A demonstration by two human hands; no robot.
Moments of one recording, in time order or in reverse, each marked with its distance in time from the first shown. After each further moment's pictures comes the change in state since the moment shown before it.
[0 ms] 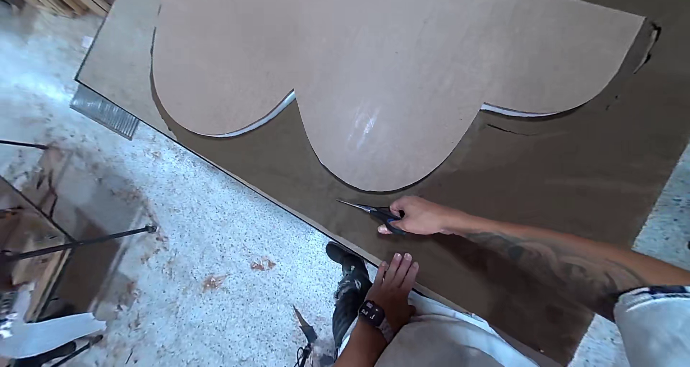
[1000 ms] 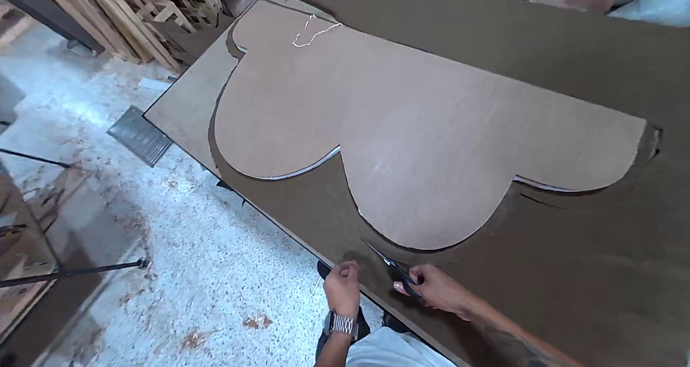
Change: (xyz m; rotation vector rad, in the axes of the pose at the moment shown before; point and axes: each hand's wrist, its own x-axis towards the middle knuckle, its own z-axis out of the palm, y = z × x) left_hand -0.020 -0.151 -0.135 -0.869 0.928 -0.684; right_hand 0.035 -0.030 0.049 0.348 0.115 0.151
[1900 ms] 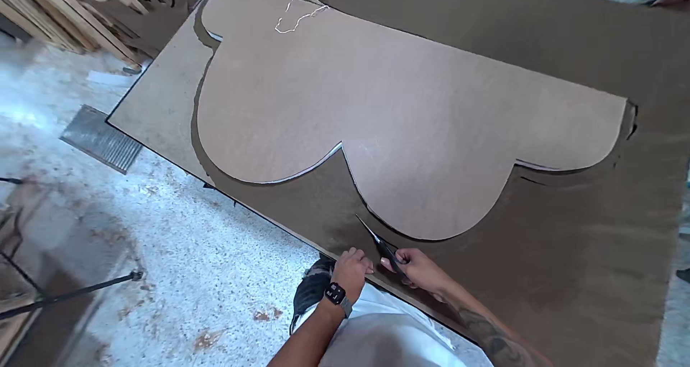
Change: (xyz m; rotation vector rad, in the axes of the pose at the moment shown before) left_hand 0.072 0.000 -0.046 0.854 -0.746 0.753; right_hand 0.028 -0.065 0.052 0.347 0.104 0.049
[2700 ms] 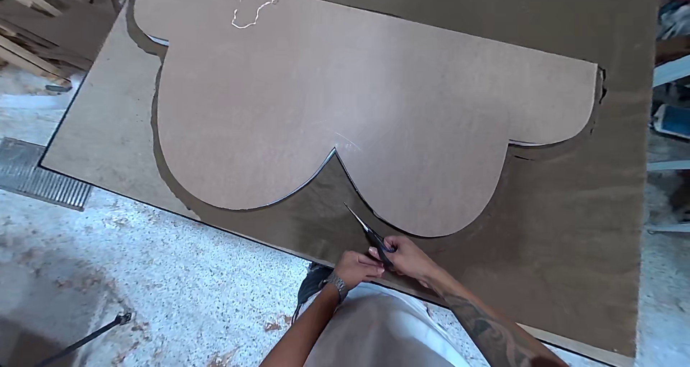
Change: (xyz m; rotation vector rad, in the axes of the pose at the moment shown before) left_hand 0.026 -0.048 -0.052 -1.014 -0.397 -0.305; right_hand 0.032 -0.068 0.034 0.073 0.119 0.018
